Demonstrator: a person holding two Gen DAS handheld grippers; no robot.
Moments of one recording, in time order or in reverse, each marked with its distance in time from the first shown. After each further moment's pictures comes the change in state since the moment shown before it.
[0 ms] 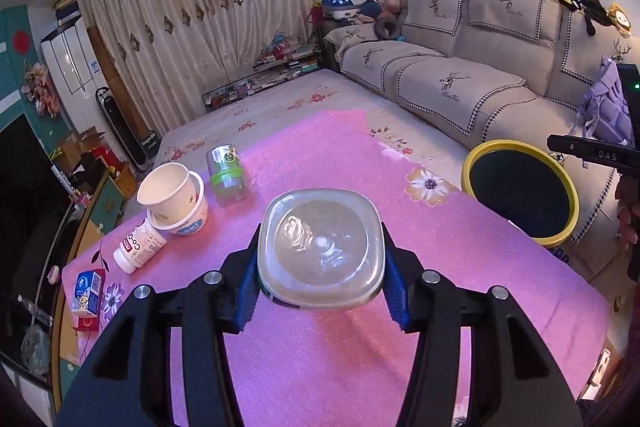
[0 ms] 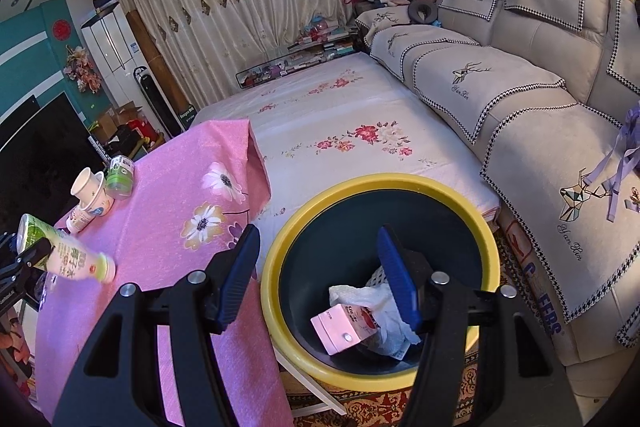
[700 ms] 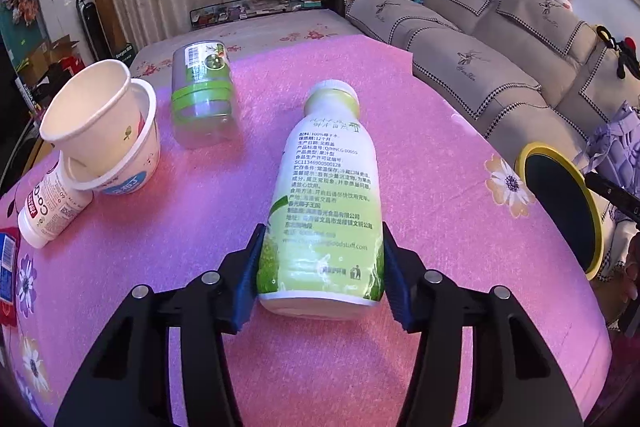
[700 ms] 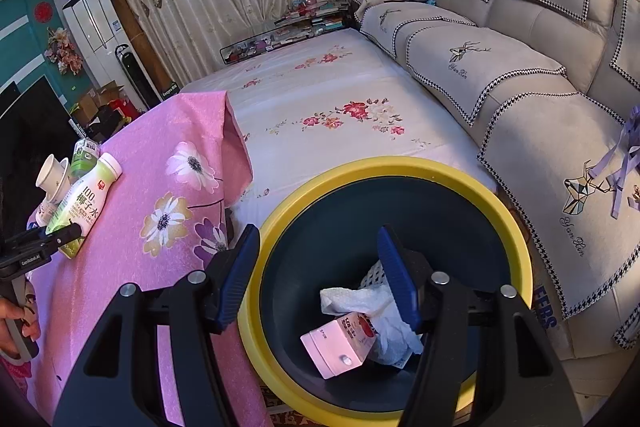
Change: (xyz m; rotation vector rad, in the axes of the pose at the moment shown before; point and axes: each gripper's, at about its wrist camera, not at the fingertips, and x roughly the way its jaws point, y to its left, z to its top) left arm 0.159 0.062 -0.013 -0.211 0.227 -0.130; right arm 0.067 0.008 0.003 -0.005 0.095 -0.062
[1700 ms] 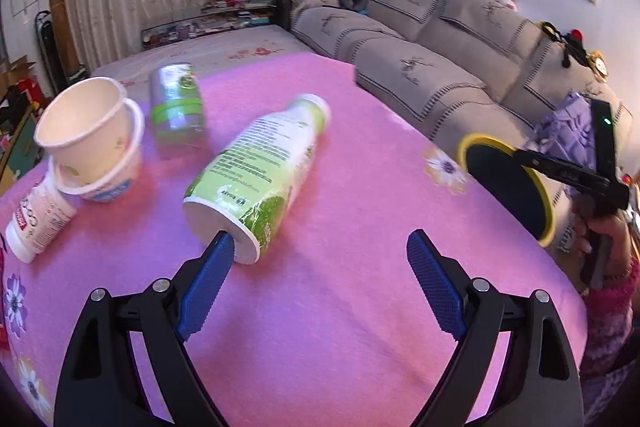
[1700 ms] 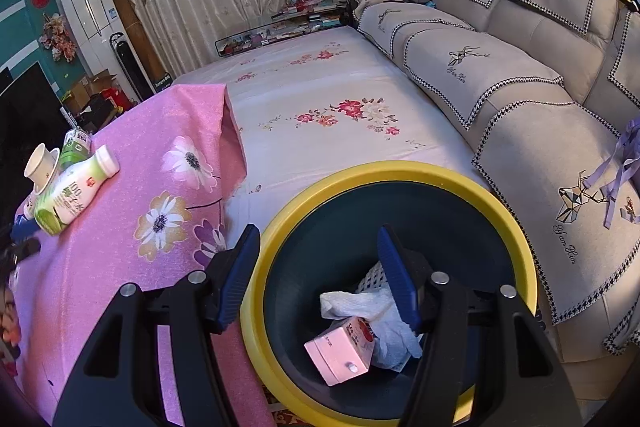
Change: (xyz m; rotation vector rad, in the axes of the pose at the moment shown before) left arm -0.040 -0.002 -0.018 0.100 -0.042 -0.228; right arm 0.012 0.018 0.004 -0.037 0.015 -0.044
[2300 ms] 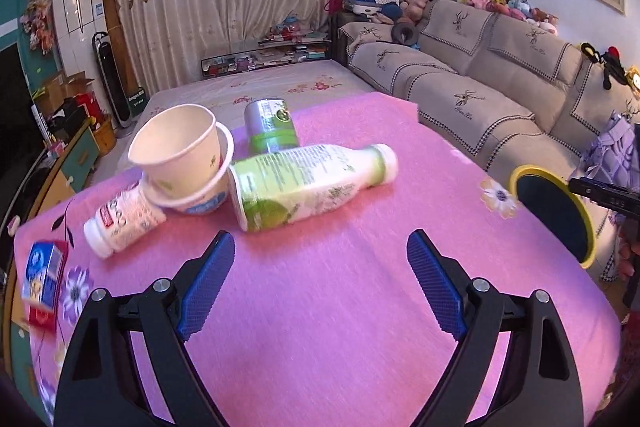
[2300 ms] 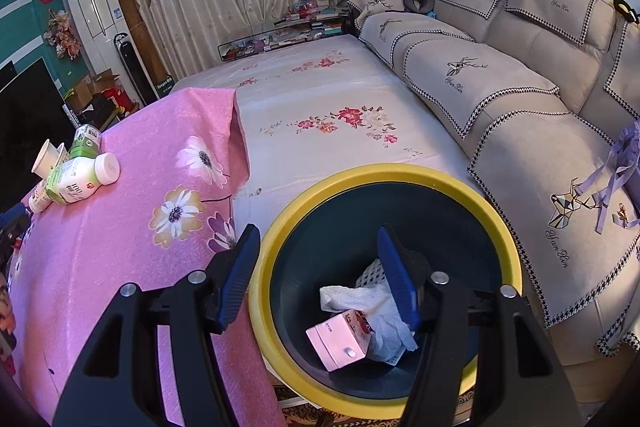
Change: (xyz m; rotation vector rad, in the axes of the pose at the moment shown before) left arm -0.045 0.029 -0.012 -0.050 -0.141 0.260; right arm -0.022 0.006 -0.006 -0.023 -0.023 -0.015
